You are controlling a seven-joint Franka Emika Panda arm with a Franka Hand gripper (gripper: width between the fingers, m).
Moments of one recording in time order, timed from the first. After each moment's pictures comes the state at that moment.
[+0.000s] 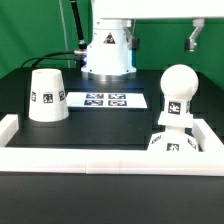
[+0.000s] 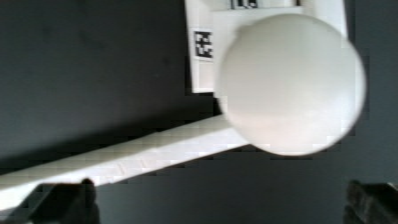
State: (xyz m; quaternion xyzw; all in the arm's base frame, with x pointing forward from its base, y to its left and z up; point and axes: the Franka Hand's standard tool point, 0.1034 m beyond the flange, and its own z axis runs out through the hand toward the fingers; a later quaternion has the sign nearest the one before) arm 0.588 0.048 0.173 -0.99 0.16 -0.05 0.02
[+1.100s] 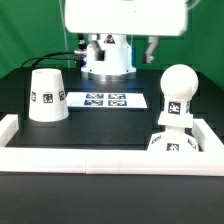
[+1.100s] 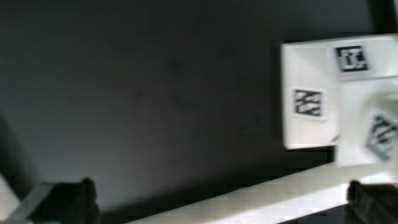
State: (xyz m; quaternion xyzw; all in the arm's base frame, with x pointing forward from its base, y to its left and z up) arm 0.537 -0.025 0.151 -0.98 0.19 -0.03 0.02
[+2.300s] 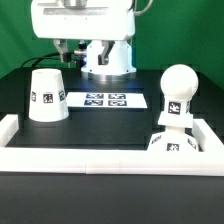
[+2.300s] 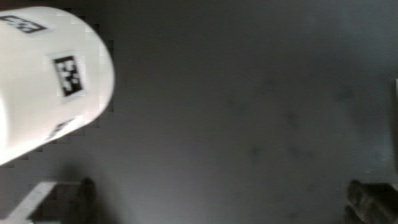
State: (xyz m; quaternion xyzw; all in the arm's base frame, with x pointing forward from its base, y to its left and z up) arm 0.472 -0.078 0.129 -0.97 0.25 0.01 0.03
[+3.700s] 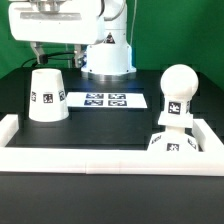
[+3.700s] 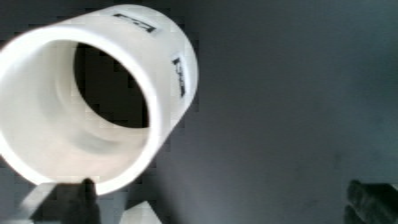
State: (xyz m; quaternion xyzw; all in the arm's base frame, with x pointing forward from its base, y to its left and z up) arm 0.439 -0.122 0.112 -0.97 0.26 0.01 0.02
